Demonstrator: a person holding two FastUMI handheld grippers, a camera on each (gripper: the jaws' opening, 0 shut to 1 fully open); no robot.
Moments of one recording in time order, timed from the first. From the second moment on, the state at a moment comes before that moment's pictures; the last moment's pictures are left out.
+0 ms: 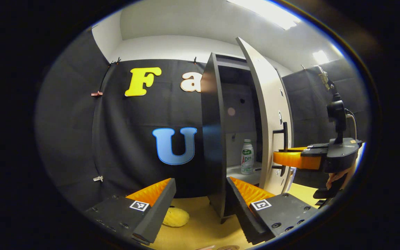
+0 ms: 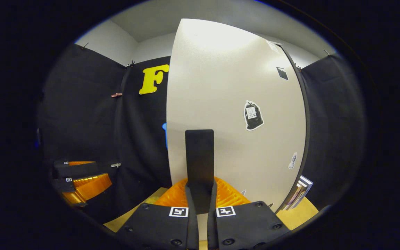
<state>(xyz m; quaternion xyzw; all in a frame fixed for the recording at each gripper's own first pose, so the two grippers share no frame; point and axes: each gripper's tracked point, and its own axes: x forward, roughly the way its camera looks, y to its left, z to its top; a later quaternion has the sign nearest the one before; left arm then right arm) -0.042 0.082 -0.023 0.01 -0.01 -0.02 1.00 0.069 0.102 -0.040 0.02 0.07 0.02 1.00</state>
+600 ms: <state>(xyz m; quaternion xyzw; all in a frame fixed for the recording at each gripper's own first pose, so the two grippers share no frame) 0.000 -0.029 -0.013 0.00 -0.02 -0.14 0.99 -0.008 0.040 -0.028 0.03 0.07 0.00 1.00</state>
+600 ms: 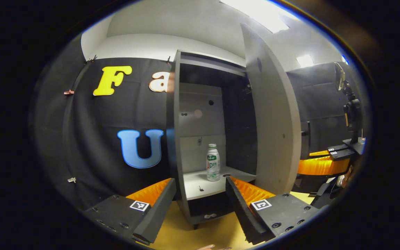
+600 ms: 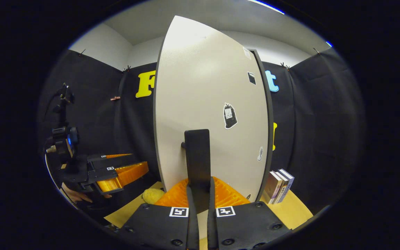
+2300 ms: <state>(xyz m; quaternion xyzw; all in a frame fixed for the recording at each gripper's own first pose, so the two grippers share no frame) 0.059 -0.193 -0.014 0.00 -0.01 -0.16 0.99 -0.078 -0.149 -0.016 0.05 0.07 -0.07 0.99</state>
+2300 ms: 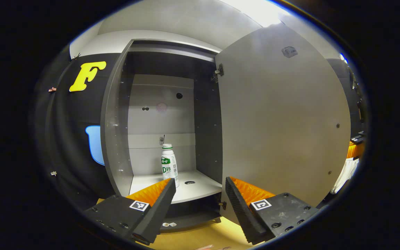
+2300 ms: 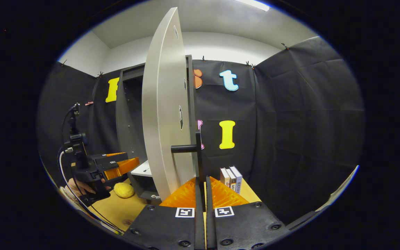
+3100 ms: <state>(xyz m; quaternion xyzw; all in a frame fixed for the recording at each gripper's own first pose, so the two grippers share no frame) 0.262 -0.160 -0.047 0.02 0.03 -0.08 1.00 -0.128 -0.182 -0.006 0.03 0.04 -0.18 0.98</state>
